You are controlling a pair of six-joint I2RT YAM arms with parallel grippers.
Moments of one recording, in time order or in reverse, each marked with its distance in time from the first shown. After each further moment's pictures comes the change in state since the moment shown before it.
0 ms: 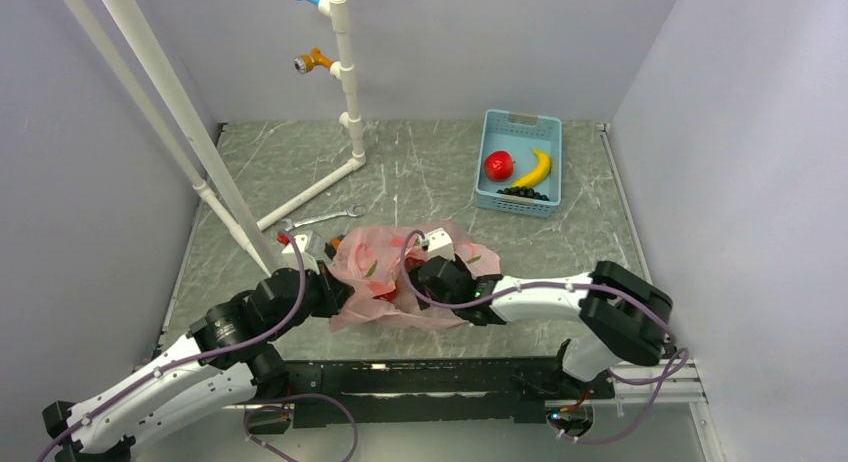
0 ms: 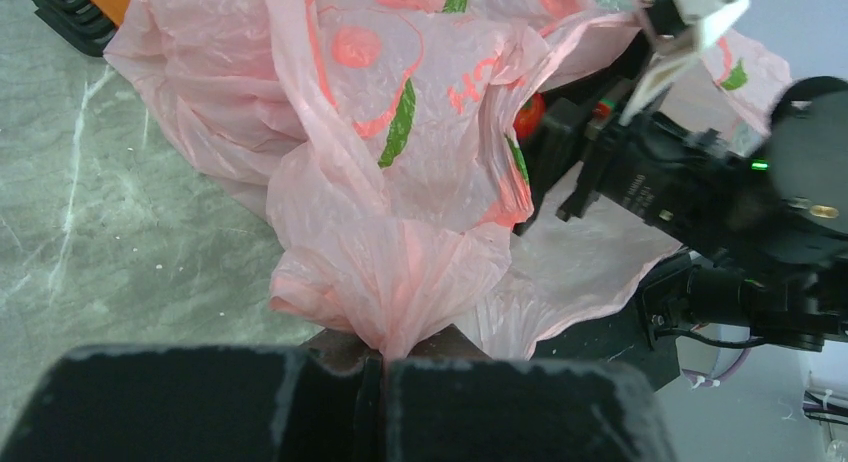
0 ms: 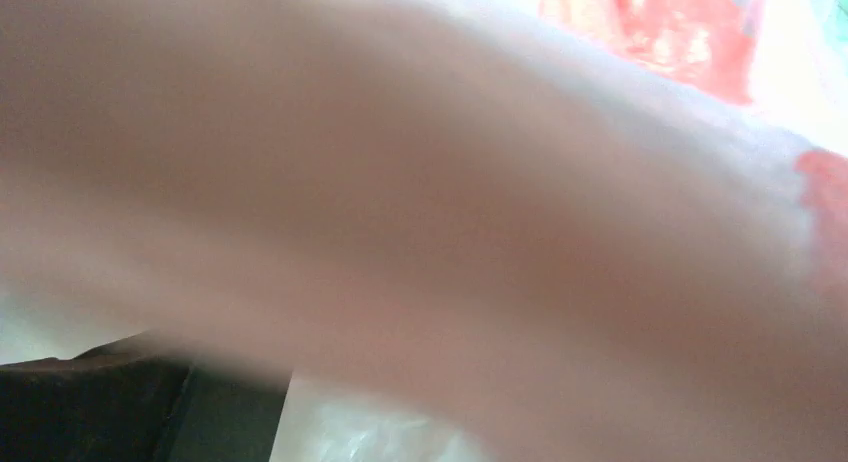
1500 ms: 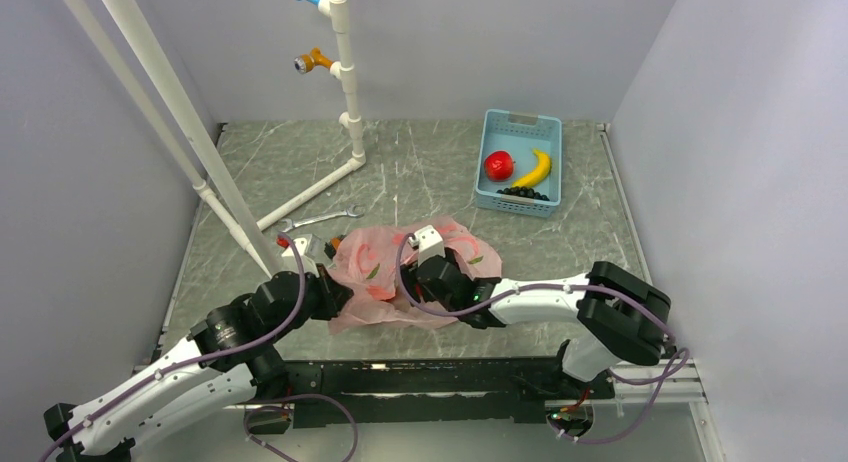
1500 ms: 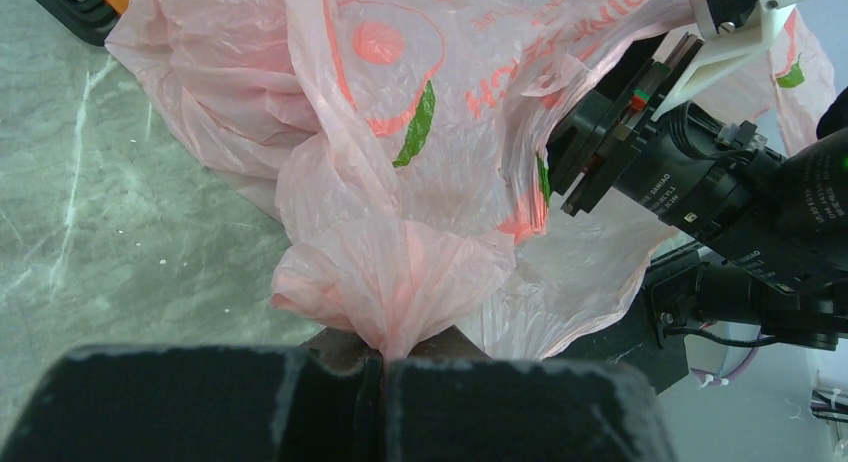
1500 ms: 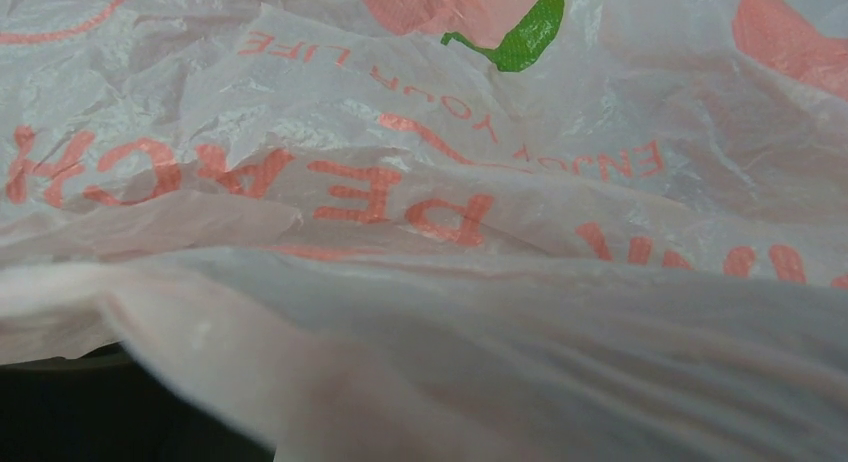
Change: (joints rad) left arm 0.000 -0.026 -0.034 0.004 0.001 -0.001; right arm 0.029 -0.035 -0.035 0.230 -0.058 -0.141
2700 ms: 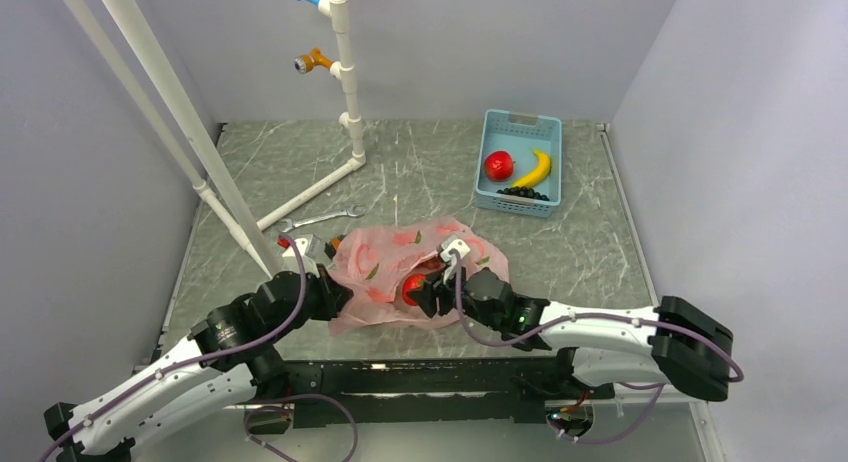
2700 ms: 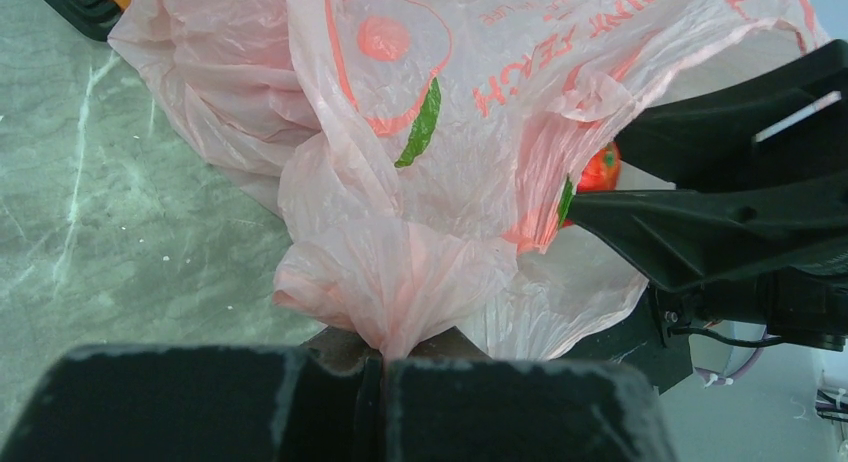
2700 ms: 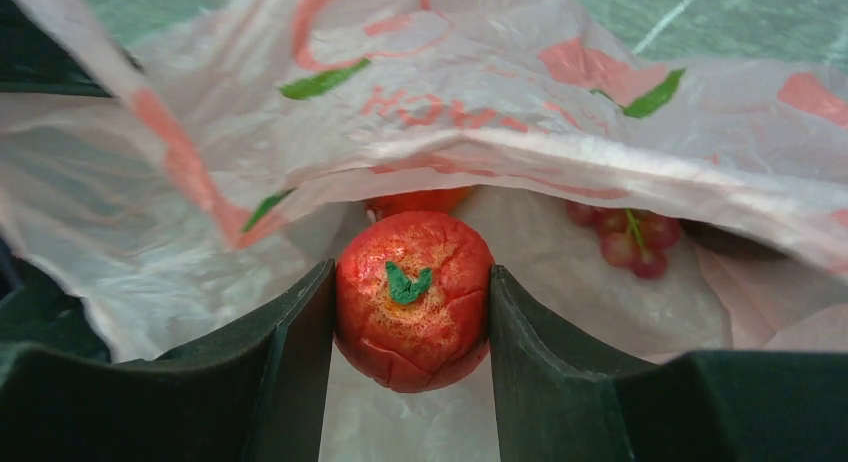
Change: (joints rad) left arm 0.000 0.004 0.000 -0.006 0.000 -0.003; right arm 0.019 -0.344 -0.249 0.249 -0.244 -0.053
